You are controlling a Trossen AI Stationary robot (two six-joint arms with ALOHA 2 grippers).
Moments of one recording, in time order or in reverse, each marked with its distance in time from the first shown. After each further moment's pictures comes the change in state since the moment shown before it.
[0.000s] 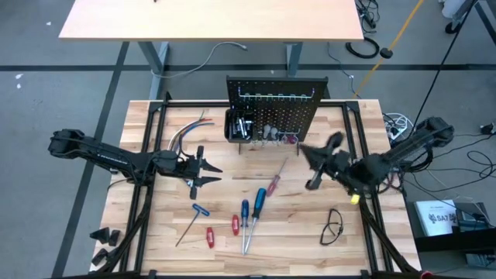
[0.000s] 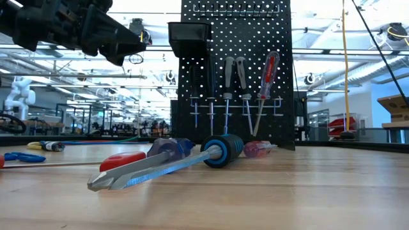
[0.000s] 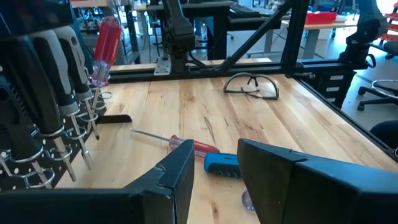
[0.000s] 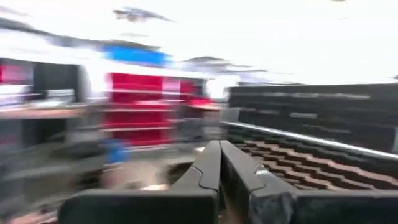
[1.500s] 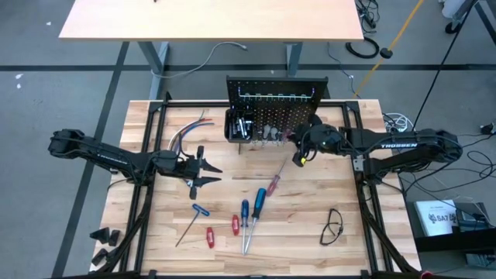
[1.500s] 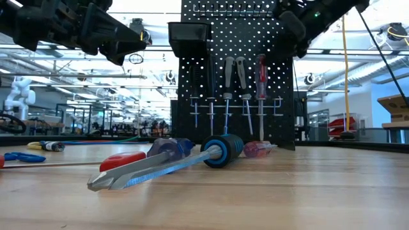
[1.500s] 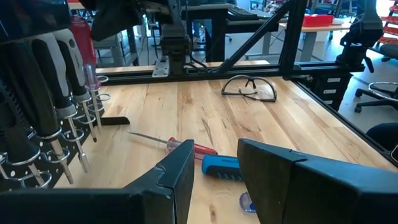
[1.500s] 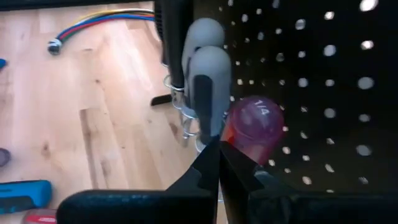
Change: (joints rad) left arm 0.000 0.000 0.000 0.007 0.008 -0.006; right arm -0.612 0.014 0.170 -1.297 -0.658 0.556
